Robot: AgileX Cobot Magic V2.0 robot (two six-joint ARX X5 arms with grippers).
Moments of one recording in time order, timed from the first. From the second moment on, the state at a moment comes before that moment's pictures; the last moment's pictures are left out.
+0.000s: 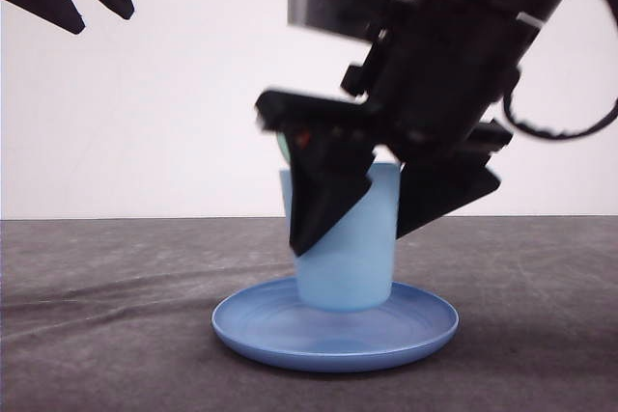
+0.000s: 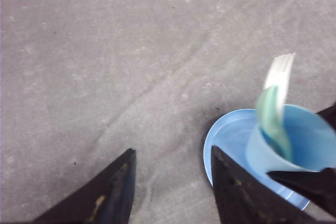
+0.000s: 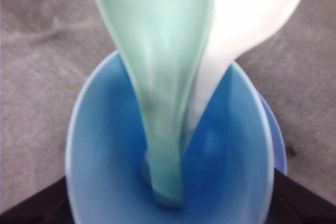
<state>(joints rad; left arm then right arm) -0.76 0.88 0.86 -0.59 -0.24 -0.25 0.96 1.43 0.74 -0.15 0.19 0.35</state>
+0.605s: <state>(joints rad) -0.76 0.89 0.86 -0.59 -0.24 -0.25 0.96 1.49 0.74 -0.12 0.18 0.38</state>
